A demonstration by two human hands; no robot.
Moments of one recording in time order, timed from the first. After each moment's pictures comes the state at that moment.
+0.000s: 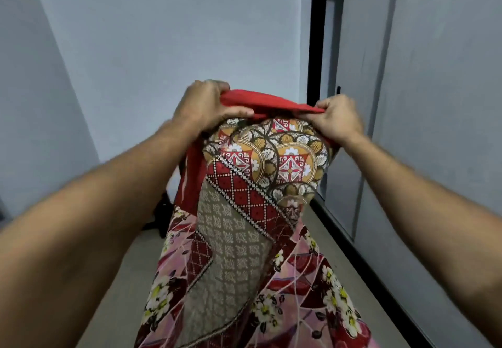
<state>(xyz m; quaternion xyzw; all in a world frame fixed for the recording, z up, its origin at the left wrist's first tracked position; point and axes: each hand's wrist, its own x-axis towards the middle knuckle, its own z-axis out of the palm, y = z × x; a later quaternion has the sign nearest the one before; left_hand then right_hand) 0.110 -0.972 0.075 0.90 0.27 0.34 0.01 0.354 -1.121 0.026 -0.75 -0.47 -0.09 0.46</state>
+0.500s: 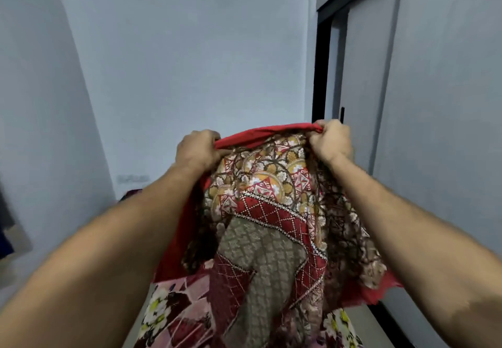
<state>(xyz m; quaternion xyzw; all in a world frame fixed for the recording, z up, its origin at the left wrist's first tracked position) 0.093 -0.957 0.031 0.85 0.42 0.31 -0.05 0.336 -1.119 0.026 -0.78 -0.37 -0.15 0.48</state>
